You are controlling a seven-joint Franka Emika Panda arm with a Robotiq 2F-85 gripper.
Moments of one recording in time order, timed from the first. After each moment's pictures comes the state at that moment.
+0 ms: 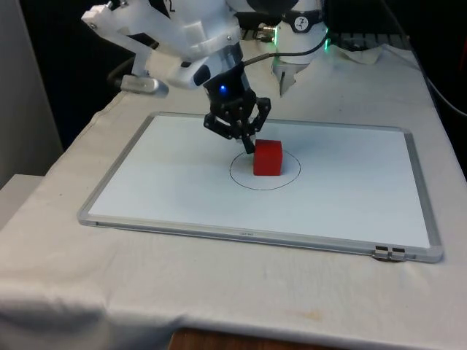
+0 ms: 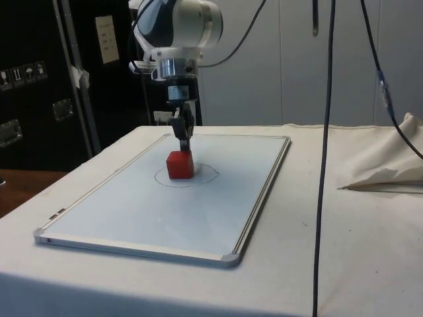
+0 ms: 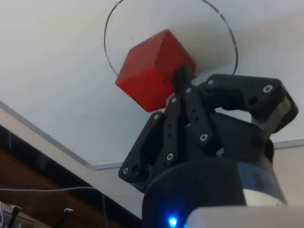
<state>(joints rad) 0.21 0.58 -0.45 -1.87 0.62 2.18 -0.77</state>
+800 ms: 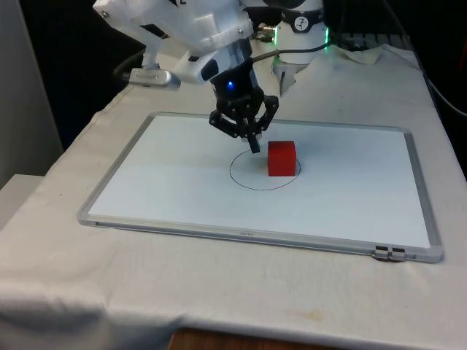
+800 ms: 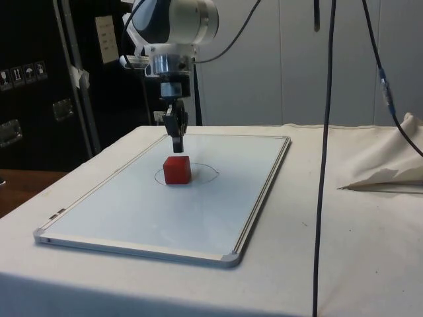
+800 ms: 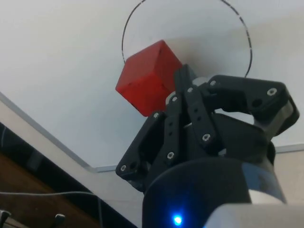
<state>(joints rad) 0.22 0.57 -0.44 -1.85 0.59 2.20 -0.71</state>
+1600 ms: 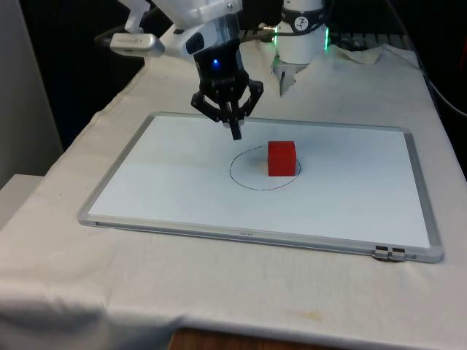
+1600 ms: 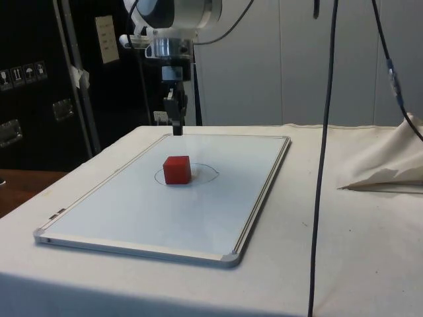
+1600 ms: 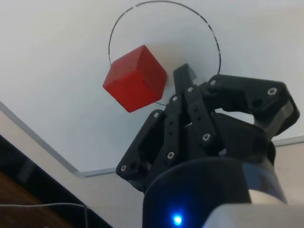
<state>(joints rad) 0.22 0.51 -0.47 -1.87 0.52 2.24 -0.71</state>
